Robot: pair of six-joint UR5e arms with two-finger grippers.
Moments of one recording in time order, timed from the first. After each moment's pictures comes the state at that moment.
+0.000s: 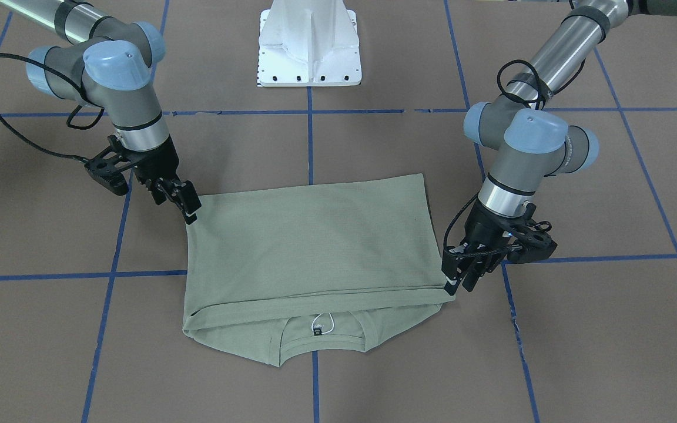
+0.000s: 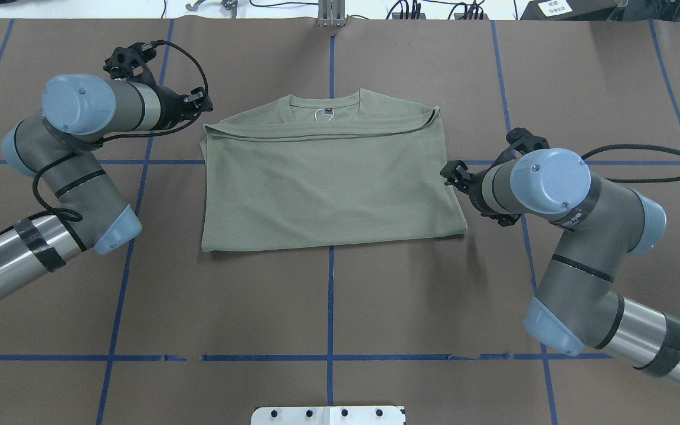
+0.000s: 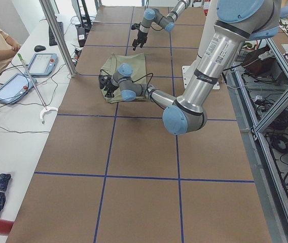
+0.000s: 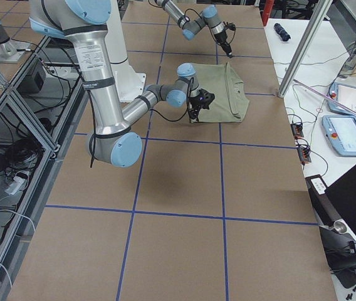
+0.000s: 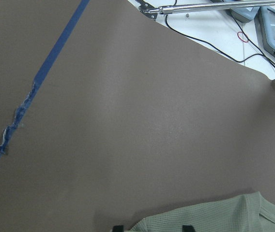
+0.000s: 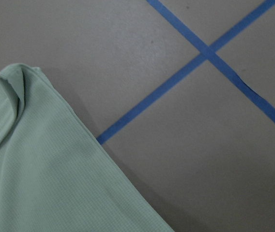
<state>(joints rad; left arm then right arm) -0.79 -2.09 -1.36 -2.41 -1.70 -1.45 0.58 -1.27 1.80 -1.26 1.66 1.89</state>
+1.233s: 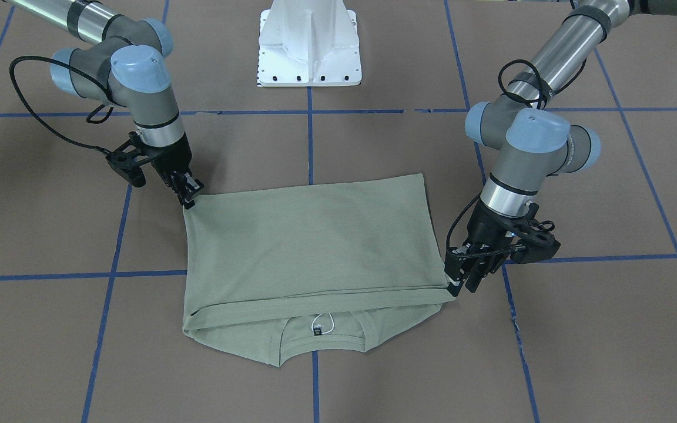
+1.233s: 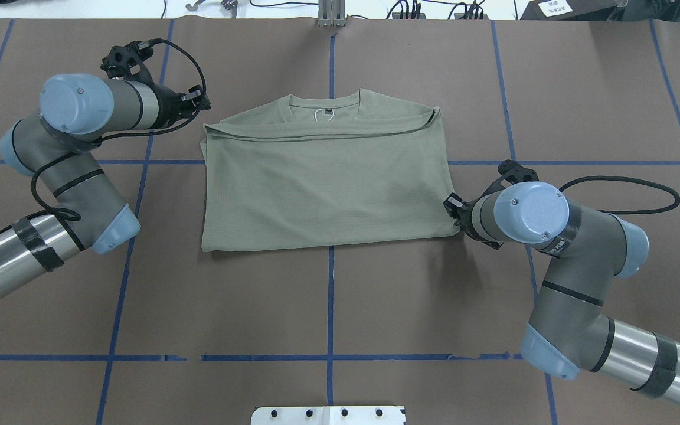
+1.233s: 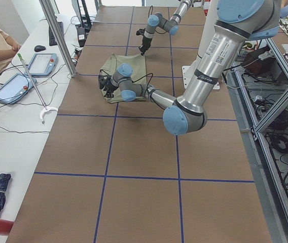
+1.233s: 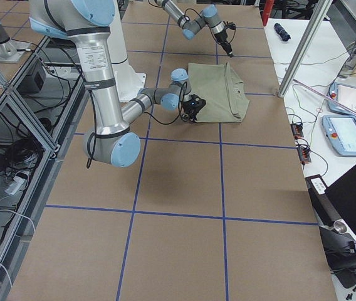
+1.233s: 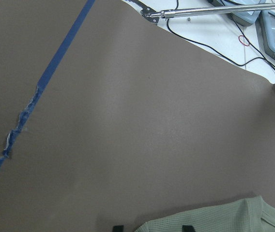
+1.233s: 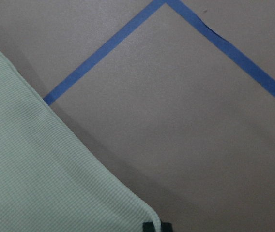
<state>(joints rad) -0.80 -2.08 -1.36 -2.41 -1.69 -1.46 0.52 -1.29 1.78 -1.27 1.65 1.94</state>
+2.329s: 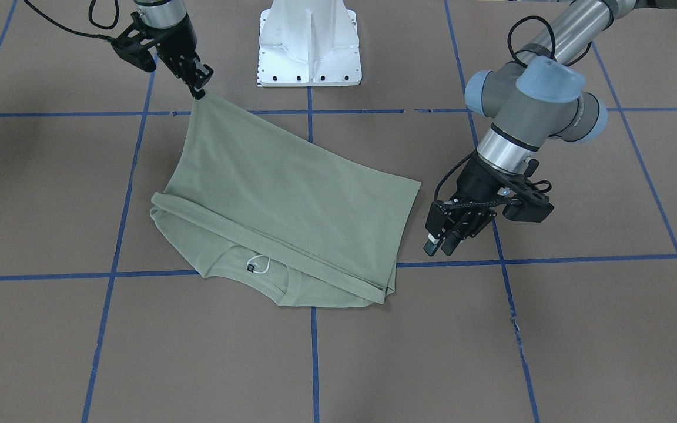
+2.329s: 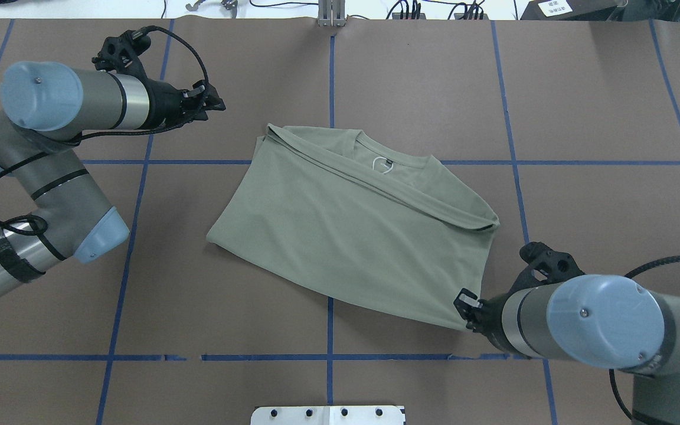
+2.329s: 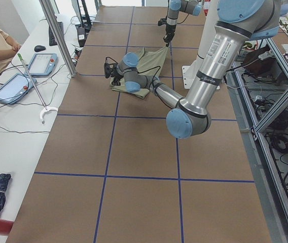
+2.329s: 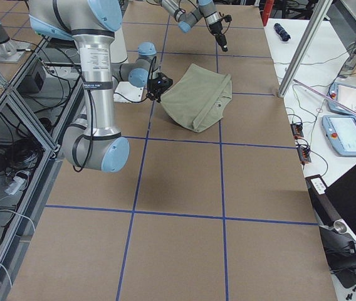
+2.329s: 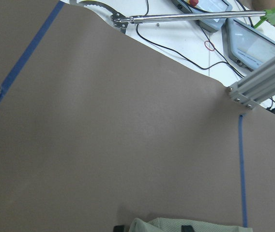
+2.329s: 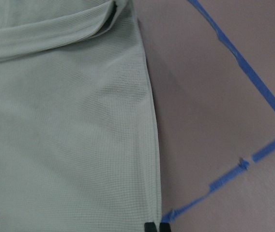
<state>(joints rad) -0.80 -2.01 -1.61 -2.39 -1.85 -1.53 0.23 -1.46 2.34 -1.63 1.69 2.04</state>
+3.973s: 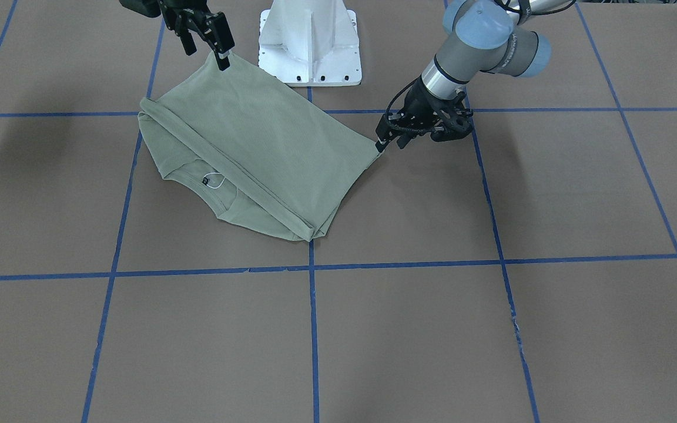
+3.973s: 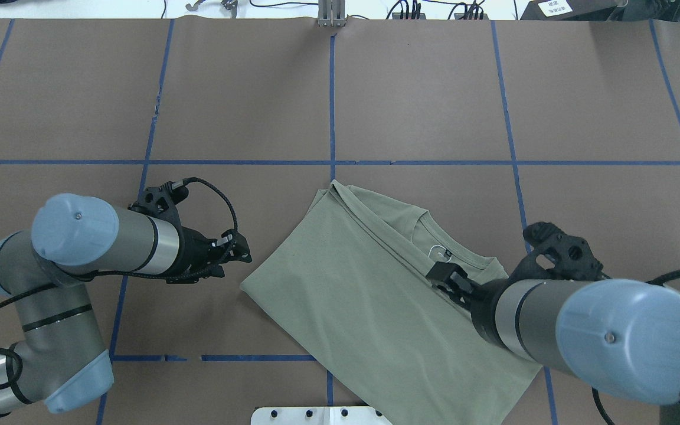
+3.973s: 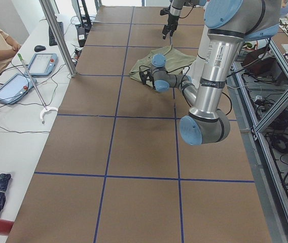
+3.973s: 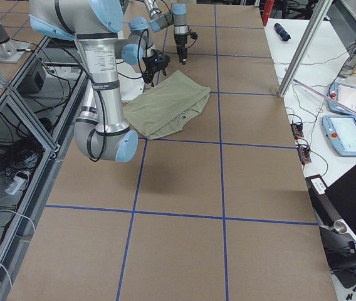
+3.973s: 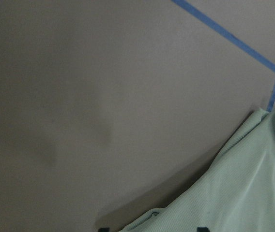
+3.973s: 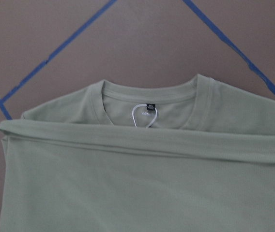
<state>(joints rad) -0.46 -1.85 -1.85 -2.15 -1.88 -1.74 0.29 -1.26 2.42 -1.87 1.53 2.05</state>
